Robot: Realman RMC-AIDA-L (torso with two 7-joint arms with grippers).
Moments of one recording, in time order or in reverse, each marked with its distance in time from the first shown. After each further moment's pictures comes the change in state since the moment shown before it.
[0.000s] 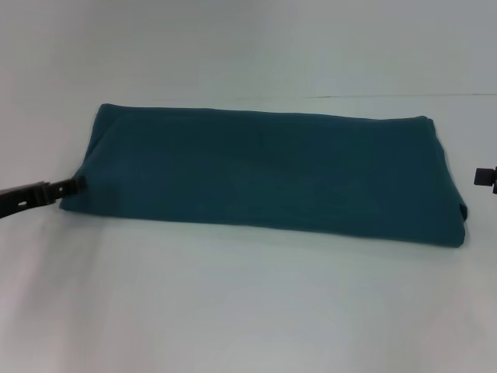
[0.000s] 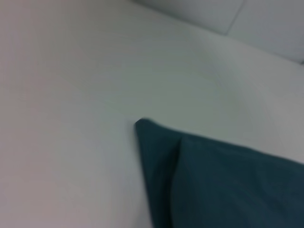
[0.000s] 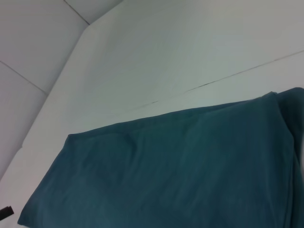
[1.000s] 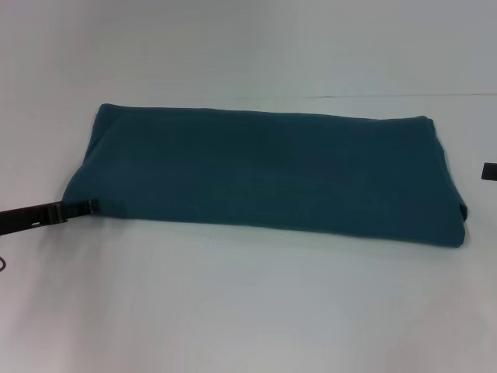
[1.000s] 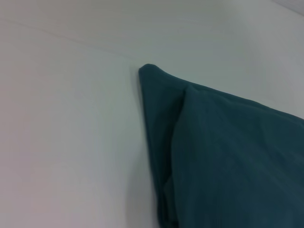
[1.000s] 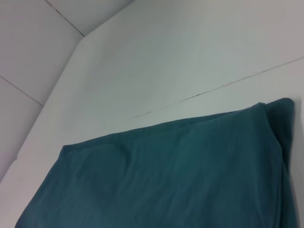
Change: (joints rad) left arm -0.025 0.007 0.020 -0.012 0.135 0.035 -0.120; right arm -0.005 0.000 0.029 -0.001 0.000 0.011 -0.007
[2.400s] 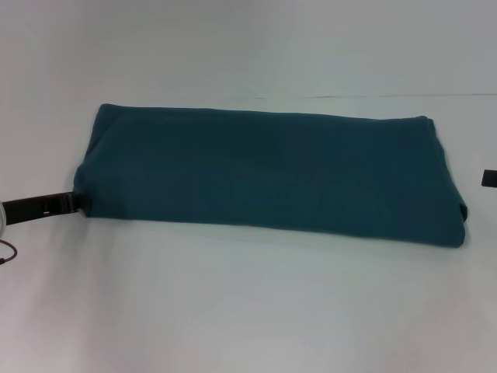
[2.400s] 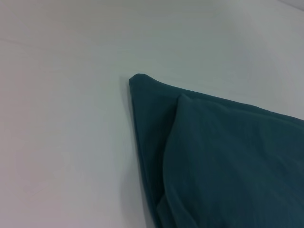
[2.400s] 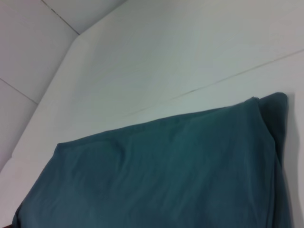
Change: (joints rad) left arm -0.032 -0.004 0.047 -0.020 0.000 -0.071 -0.005; right arm -0.009 0.002 -0.010 0.007 -0.003 0.013 -0.002
